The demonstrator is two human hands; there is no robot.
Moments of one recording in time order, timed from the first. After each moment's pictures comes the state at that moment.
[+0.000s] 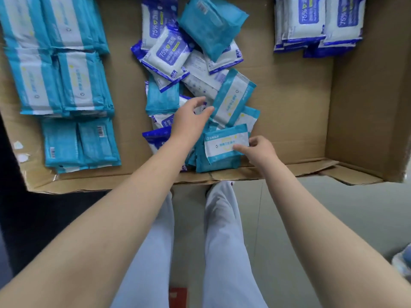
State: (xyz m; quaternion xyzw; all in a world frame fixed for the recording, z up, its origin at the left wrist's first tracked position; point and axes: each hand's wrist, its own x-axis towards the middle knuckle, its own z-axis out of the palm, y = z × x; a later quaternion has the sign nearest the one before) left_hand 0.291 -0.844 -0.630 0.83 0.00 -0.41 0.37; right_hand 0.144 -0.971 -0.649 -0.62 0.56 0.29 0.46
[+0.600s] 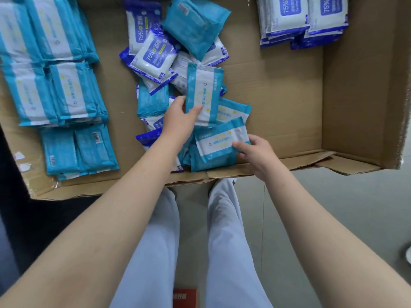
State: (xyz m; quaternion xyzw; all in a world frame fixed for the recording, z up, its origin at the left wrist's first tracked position) left_hand 0.291 -0.848 -0.624 0.83 0.02 -0.40 0.39; right_hand 0.125 -0.967 -0.643 -0.44 0.57 0.16 0.67
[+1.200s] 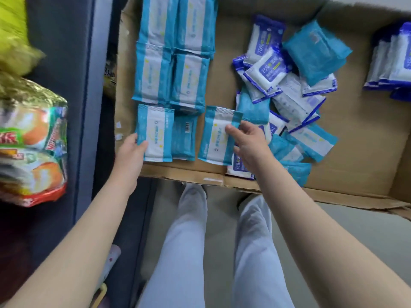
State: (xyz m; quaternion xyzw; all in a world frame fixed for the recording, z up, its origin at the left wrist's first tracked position) left_hand 0.349 -0.545 -0.577 0.79 0.29 -0.30 0.45; right_hand 0.290 -0.794 -0.619 -0.51 0.46 0.18 0.70
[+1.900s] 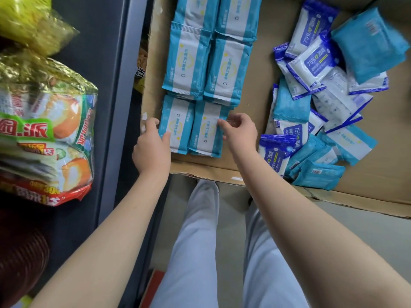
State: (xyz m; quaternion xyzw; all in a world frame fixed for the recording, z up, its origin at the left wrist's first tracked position) left_hand 0.360 -0.523 -0.602 0.96 0.13 -0.23 0.11; right_hand 0.336 -0.696 -0.654 -0.65 0.49 0.16 0.56
